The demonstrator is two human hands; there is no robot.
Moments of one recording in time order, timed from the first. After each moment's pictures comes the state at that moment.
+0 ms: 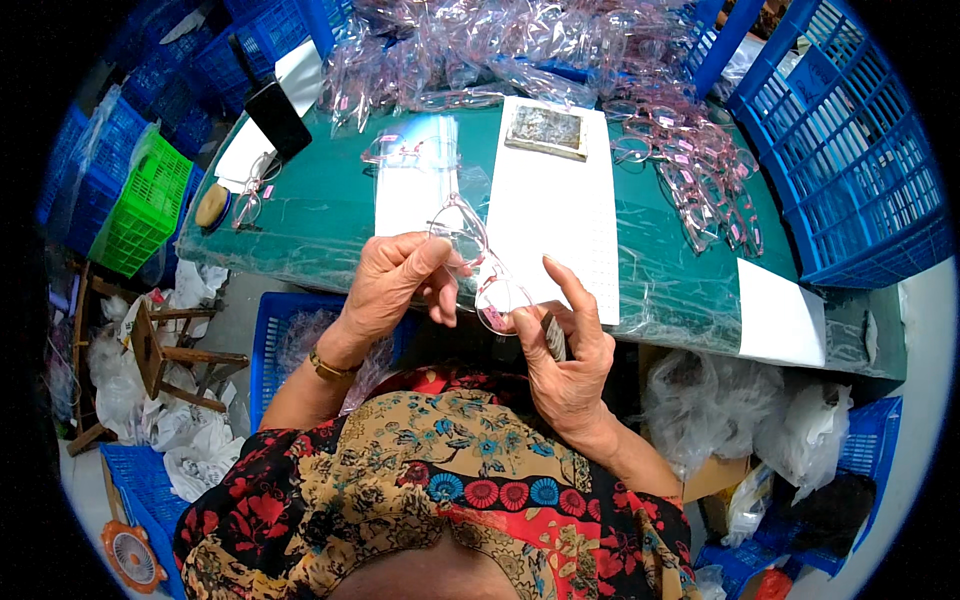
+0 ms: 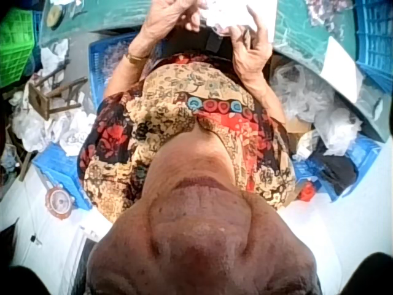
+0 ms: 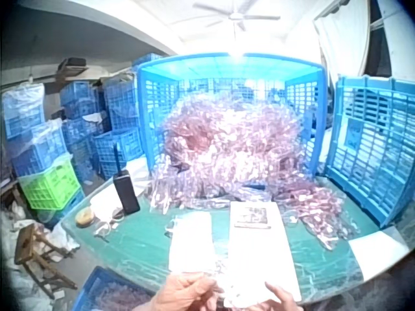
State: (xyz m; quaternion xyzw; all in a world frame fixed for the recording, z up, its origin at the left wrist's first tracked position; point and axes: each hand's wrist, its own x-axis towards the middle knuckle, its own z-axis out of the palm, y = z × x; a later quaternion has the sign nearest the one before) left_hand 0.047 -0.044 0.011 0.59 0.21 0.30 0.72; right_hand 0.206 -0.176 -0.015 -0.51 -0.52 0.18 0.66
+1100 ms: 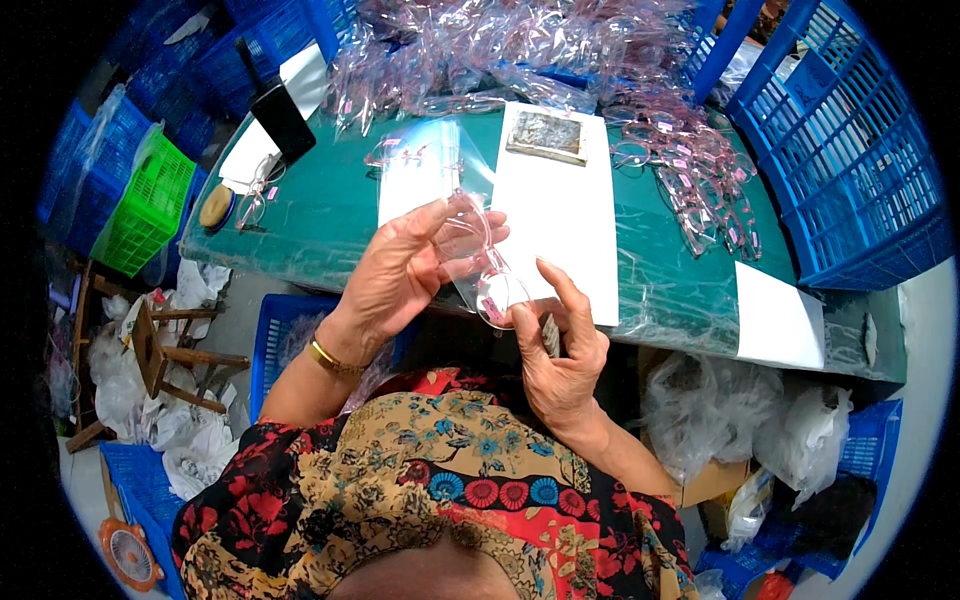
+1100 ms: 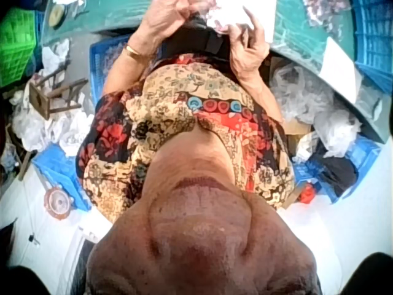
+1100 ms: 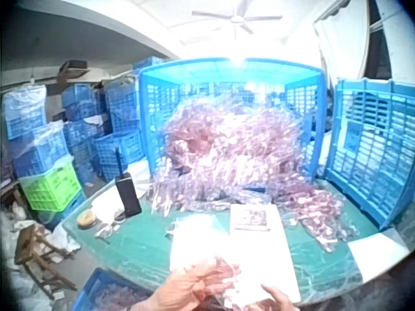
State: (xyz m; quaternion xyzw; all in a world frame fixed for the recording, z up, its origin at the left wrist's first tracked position) left_hand 0.067 -0.043 0.021 0.38 0.16 0.33 0.85; right_hand 0.202 -0.170 -0.018 -0.50 -0.53 0.17 0.67
